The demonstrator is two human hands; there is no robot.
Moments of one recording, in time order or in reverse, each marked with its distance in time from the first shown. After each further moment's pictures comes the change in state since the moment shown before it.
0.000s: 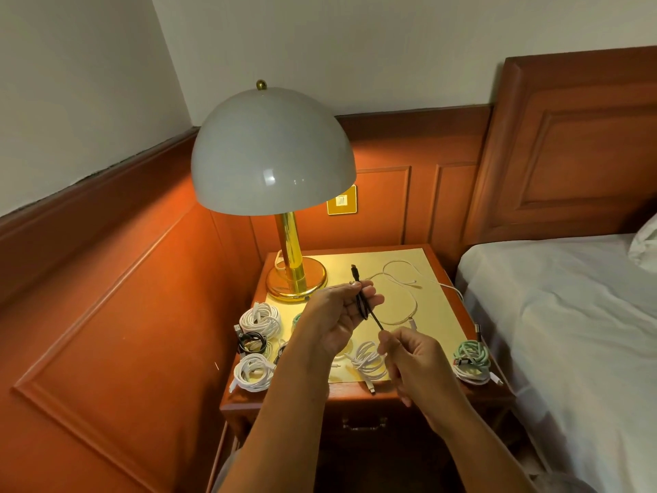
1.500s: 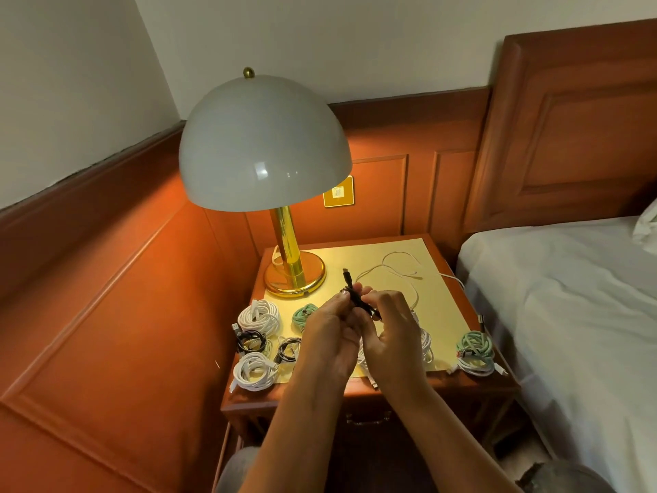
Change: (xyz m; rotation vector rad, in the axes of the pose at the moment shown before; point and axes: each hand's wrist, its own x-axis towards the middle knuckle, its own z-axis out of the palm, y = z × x) left_hand -0.012 -0.026 -0.002 -0.347 0.128 0.038; right_hand 0.042 0.014 0.038 -0.439 0.417 -0.675
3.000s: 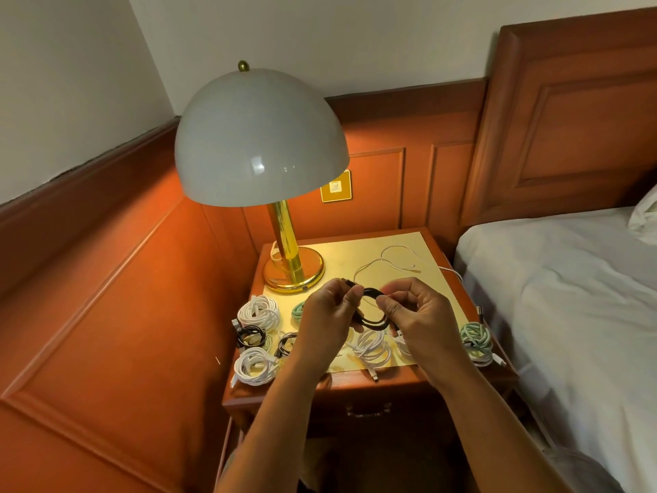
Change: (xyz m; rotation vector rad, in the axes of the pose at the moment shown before) left_hand 0.010 0.012 -0.024 1.176 -0.219 0.508; right_hand 0.019 -0.015 -0.049 0.439 -0.172 0.554
